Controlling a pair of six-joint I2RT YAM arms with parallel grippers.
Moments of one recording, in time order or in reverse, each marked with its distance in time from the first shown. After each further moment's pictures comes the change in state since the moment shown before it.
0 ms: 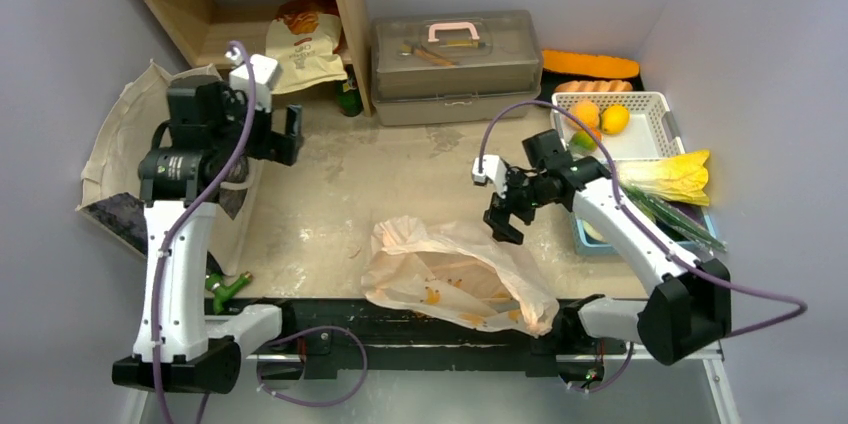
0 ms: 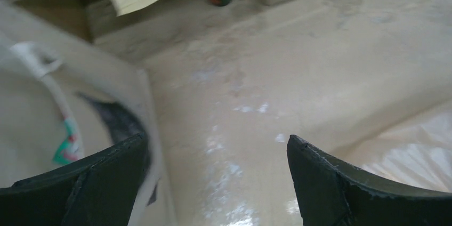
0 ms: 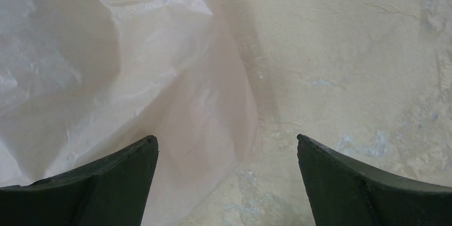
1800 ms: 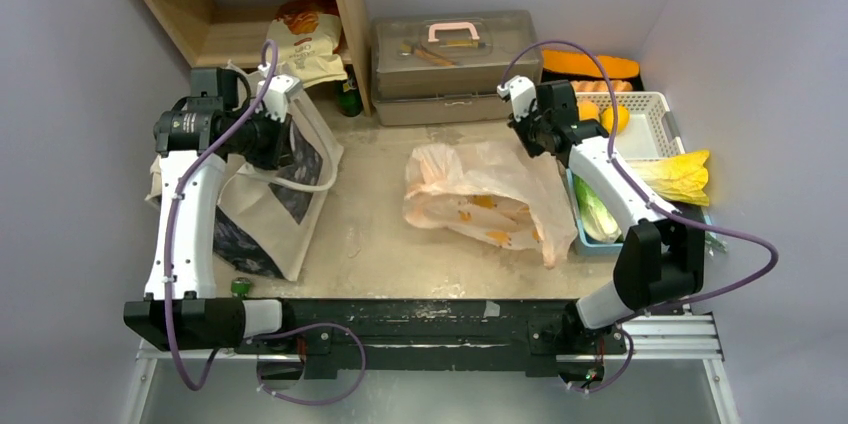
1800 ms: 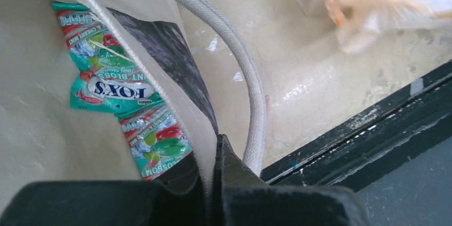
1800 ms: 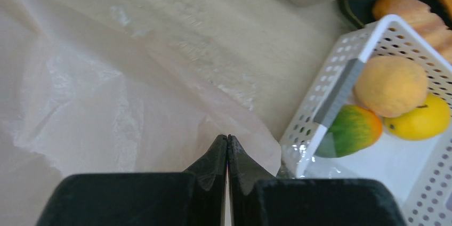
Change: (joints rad) left arm 0.131 0.177 0.046 -0.282 0.151 0.154; right arm -0.114 0.267 0.231 0.336 0.464 0.341
